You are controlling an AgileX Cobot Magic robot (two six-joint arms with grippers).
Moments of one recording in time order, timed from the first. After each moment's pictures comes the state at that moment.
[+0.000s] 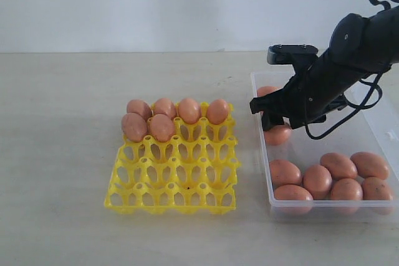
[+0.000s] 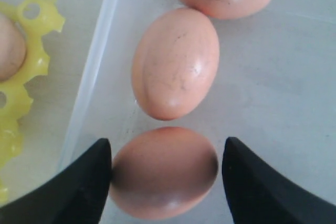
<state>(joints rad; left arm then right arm) 0.10 0.00 0.00 -0.16 0.31 0.11 0.12 1.95 -1.17 0.39 0.49 -0.27</state>
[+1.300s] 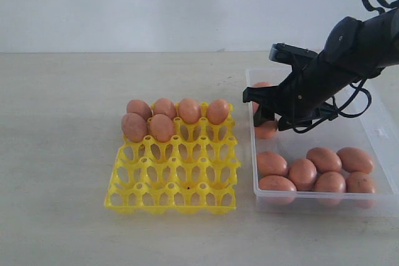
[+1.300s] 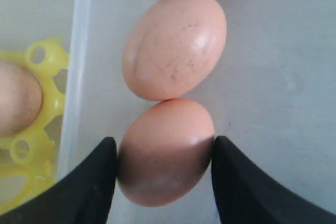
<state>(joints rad) 0.10 0.00 0.00 -0.16 0.31 0.11 0.12 2.00 -1.19 0.50 0.48 -0.15</state>
